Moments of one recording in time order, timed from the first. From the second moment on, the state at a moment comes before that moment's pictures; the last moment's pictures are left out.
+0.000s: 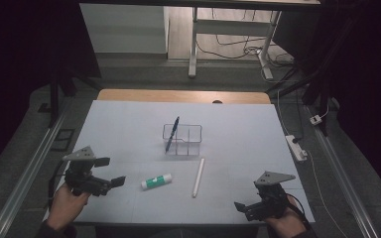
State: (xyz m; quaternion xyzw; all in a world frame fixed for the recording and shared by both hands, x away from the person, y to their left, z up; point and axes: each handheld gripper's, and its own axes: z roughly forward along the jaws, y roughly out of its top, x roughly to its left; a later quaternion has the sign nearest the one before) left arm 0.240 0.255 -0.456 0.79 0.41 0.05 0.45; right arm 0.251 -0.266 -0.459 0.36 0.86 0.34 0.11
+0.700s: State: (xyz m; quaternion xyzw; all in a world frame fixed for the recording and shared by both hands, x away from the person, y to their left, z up) left arm 0.192 0.276 -0.477 0.79 0.47 0.08 0.38; right arm 0.251 -0.266 -0.459 0.36 0.86 0.34 0.11
